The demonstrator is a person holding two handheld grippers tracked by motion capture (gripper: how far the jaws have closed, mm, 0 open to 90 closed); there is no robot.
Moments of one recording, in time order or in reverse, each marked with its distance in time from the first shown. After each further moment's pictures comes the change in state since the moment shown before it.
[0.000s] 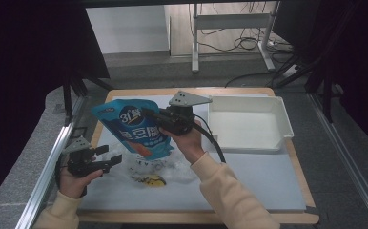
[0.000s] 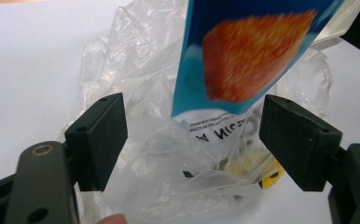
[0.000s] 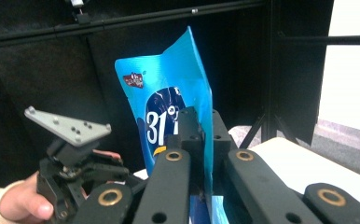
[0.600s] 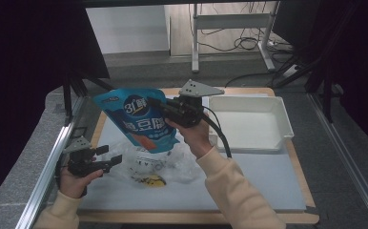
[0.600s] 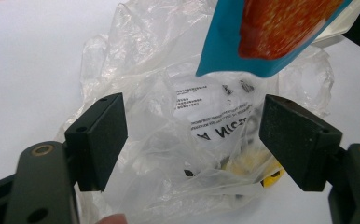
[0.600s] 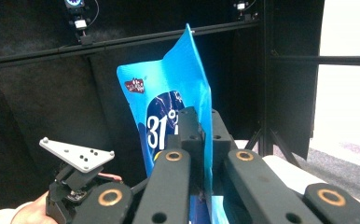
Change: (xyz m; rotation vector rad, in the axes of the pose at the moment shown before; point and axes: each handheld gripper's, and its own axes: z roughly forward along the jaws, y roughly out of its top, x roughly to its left) left arm 0.001 0.000 0.001 0.009 0.003 -0.001; right arm -0.005 0.026 -0.020 -0.057 -0.004 -0.002
